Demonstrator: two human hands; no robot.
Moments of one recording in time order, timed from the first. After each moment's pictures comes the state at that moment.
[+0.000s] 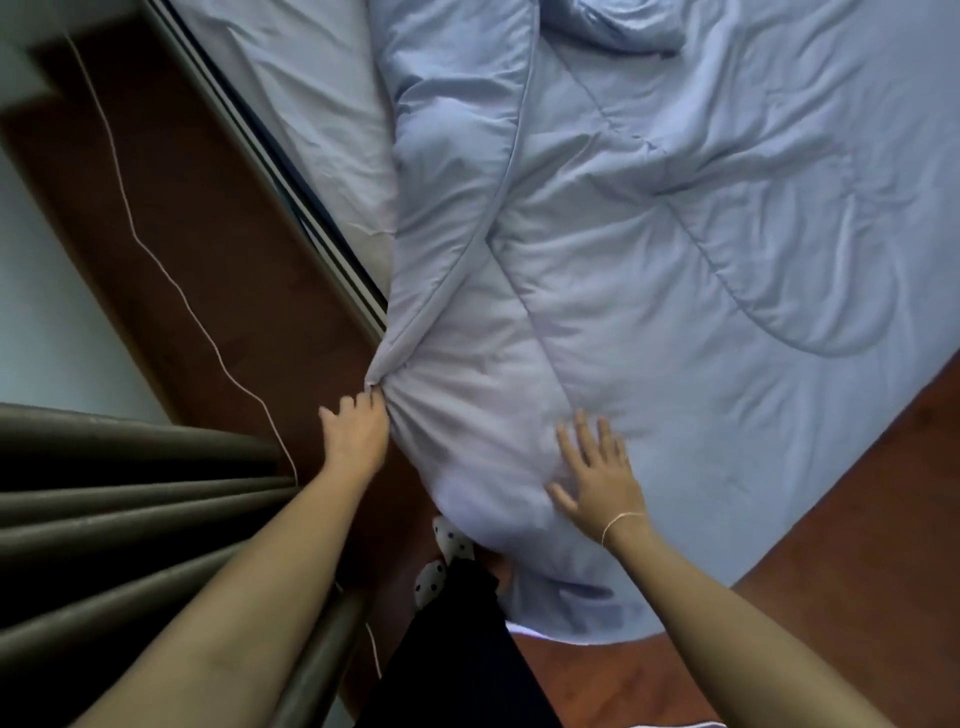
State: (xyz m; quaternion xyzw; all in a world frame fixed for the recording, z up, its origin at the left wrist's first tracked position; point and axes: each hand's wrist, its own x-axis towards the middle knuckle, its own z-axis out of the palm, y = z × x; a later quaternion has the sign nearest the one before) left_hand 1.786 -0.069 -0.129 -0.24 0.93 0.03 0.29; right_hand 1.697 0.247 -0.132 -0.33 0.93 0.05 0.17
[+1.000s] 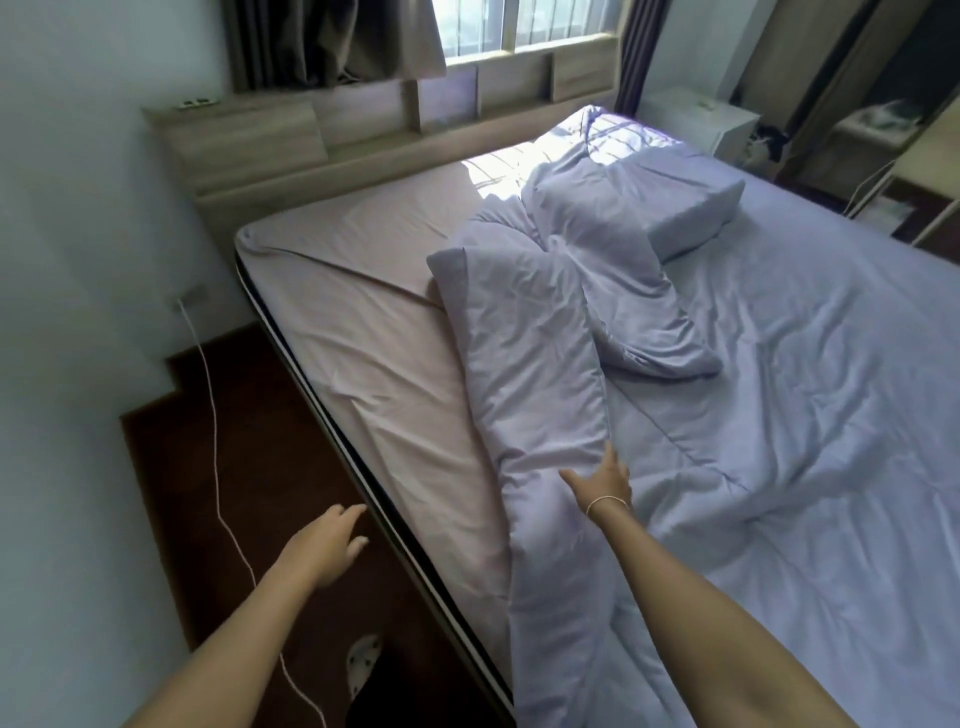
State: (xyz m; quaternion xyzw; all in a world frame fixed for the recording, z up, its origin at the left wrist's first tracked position) left_hand 1.604 -0.417 0.012 -0.23 0.93 0.17 0.22; right_hand 1.372 -0.129 -0.009 0.07 0.92 -0.31 0.21
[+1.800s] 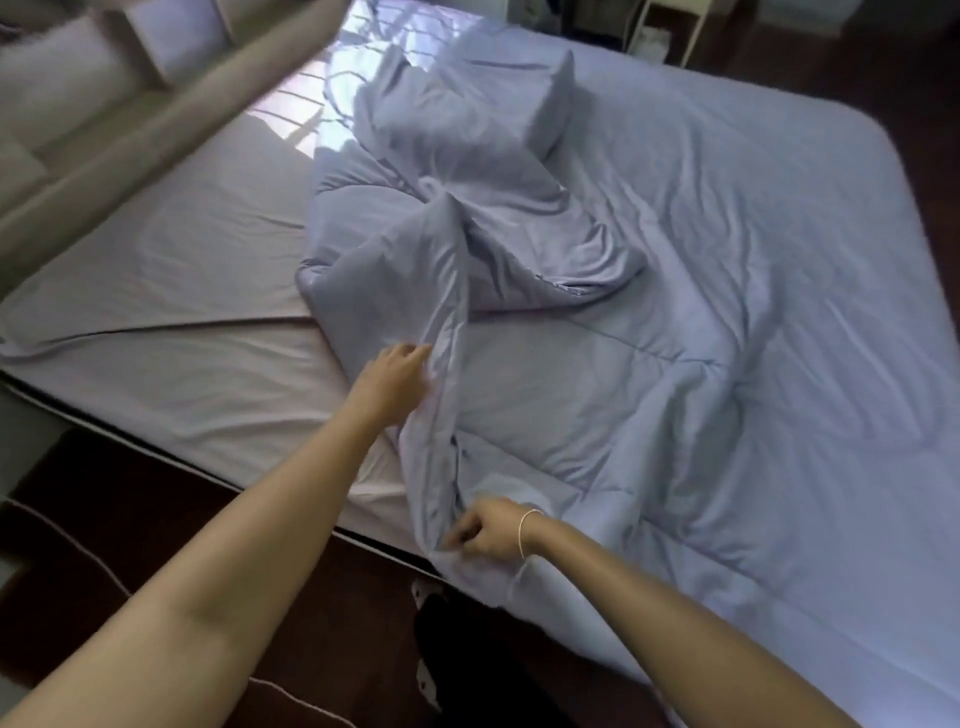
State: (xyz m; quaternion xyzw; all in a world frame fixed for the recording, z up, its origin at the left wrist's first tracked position) left_hand 1.298 -0.505 0.054 0.13 0.98 0.13 0.11; right_hand 1.430 -0.328 0.015 -0.11 0.83 -0.29 0.47
